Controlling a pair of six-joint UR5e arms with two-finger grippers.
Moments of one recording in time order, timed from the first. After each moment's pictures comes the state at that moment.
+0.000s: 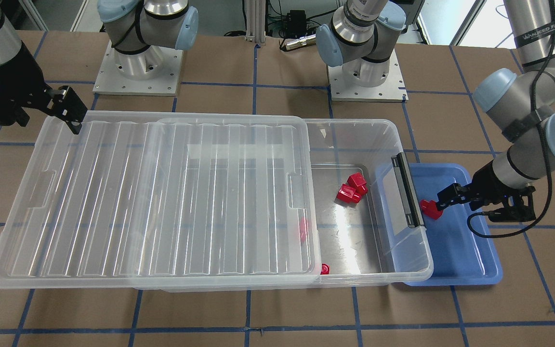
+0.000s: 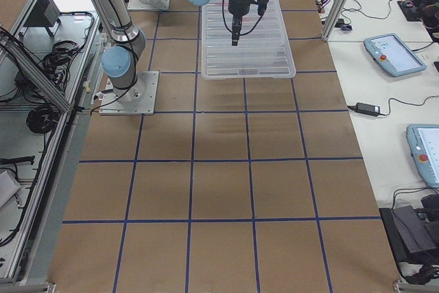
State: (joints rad) left arm -1.10 -1.84 -1.82 -1.12 1.49 0.42; right arm 1.38 -1.59 1.62 -1.59 -1.64 -0.08
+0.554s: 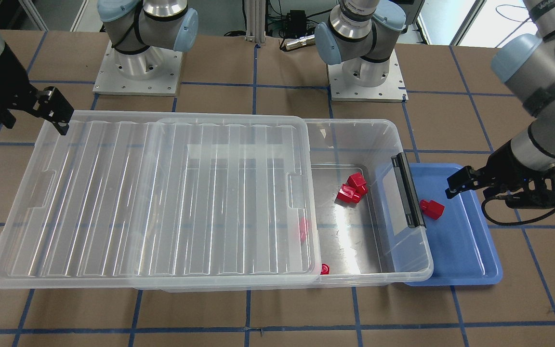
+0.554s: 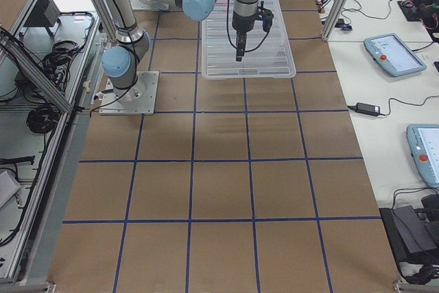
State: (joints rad) left arm -1.26 -1.70 -1.59 -1.45 1.50 0.31; right arm 1.22 -1.54 1.62 -1.64 -1.65 -0.28
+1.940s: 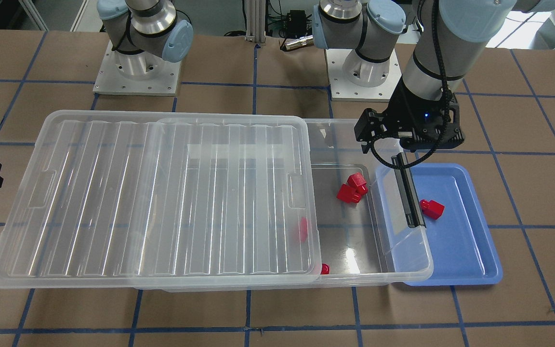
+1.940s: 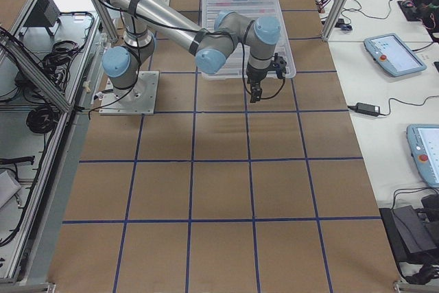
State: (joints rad) left arm -1.55 -1.62 -1.63 -1.47 1.60 -0.02; right arm 1.08 -1.36 1.65 -1.83 -1.58 -0.55
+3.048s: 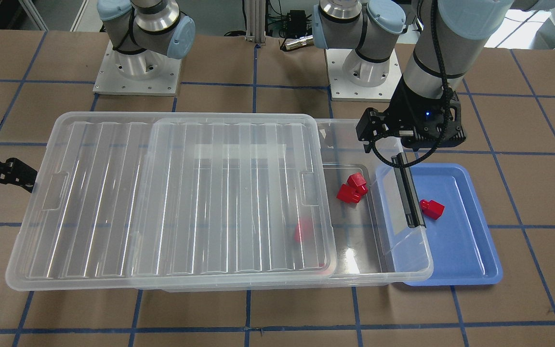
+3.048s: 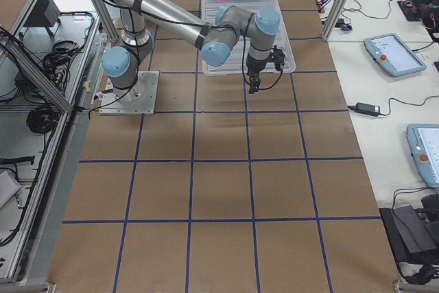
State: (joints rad) left arm -1.55 -1.61 -1.63 -1.47 1.60 -0.02; right arm 1.18 -1.36 1.68 -1.84 -1.59 -0.39
